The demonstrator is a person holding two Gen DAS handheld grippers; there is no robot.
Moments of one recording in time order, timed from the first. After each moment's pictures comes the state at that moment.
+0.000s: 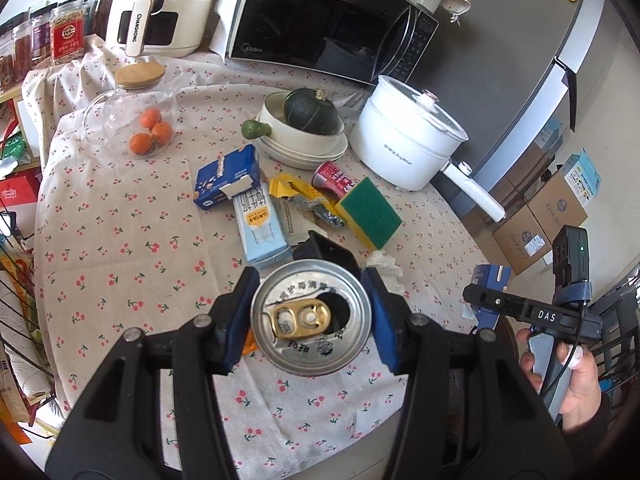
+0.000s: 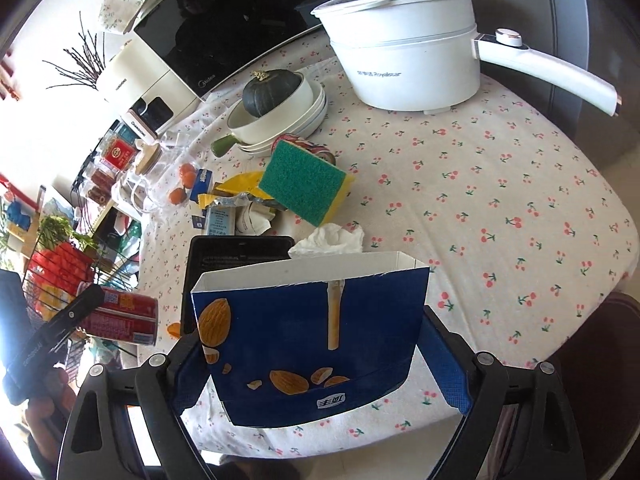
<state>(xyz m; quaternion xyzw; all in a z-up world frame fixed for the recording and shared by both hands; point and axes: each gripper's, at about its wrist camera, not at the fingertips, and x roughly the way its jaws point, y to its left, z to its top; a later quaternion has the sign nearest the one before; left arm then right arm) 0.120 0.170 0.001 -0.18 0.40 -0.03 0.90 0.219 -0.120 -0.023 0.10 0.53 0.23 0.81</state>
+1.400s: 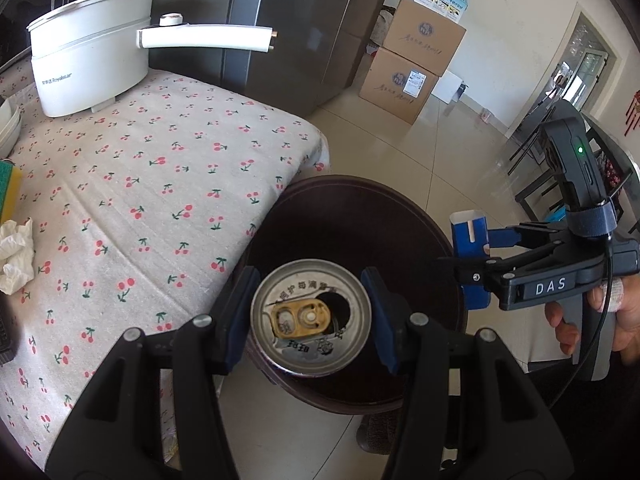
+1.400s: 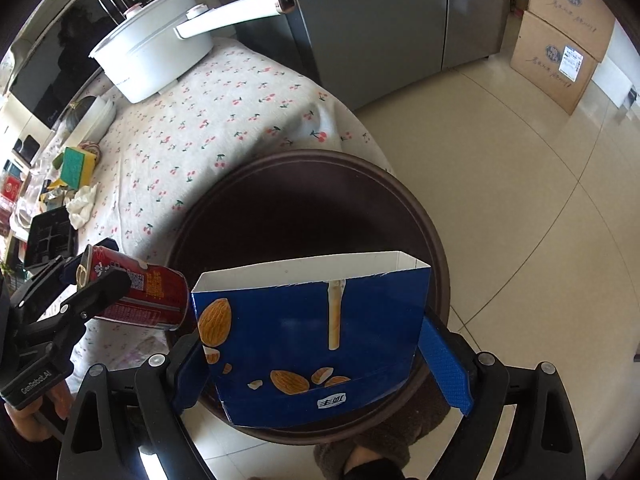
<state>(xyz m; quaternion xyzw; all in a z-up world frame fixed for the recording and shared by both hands) 0.145 -0.175 -0.095 0.01 0.45 -0.30 0.84 0.136 -0.405 -0.081 0.08 0.58 0.03 0.81</state>
